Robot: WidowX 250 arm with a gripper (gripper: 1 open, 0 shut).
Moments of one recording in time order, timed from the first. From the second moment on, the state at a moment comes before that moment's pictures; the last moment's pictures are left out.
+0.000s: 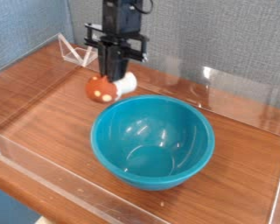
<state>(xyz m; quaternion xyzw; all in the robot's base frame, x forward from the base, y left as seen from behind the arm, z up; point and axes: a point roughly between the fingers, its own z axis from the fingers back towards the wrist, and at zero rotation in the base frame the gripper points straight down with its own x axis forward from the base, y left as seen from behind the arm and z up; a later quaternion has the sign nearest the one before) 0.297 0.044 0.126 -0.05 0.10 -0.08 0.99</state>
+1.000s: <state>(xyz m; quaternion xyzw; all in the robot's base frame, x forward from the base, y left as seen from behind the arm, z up) 0.303 0.102 0.104 -0.04 0.12 -0.03 0.99</state>
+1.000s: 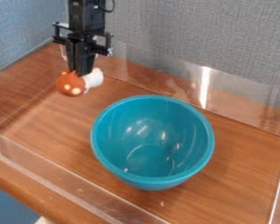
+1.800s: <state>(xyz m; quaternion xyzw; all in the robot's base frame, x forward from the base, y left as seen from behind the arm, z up) 0.305 0.128 0.094 -0.04 0.13 -0.01 0.99</state>
